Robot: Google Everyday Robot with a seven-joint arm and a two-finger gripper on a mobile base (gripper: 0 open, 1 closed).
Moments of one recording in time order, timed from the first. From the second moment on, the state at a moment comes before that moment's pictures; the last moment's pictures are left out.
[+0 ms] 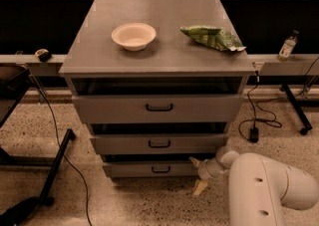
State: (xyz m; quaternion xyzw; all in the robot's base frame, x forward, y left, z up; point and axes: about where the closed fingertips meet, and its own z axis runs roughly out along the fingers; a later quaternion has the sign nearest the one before) arm 0.605 -0.177 0.176 -0.69 0.66 0.16 0.24
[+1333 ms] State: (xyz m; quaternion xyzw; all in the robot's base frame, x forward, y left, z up) arm 0.611 -0.174 0.190 -0.70 0.66 0.15 0.25
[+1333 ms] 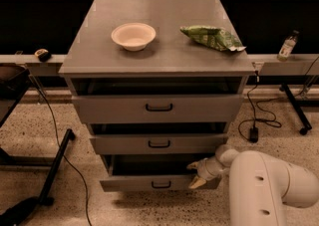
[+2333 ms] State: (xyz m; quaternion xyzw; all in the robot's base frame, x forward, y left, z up) arm 0.514 -0.179 0.203 -0.70 0.66 0.22 0.17
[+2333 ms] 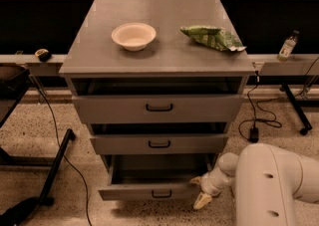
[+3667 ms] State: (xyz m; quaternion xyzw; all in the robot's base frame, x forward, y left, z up) arm 0.495 -0.165 0.258 -0.70 0.65 0.18 0.24
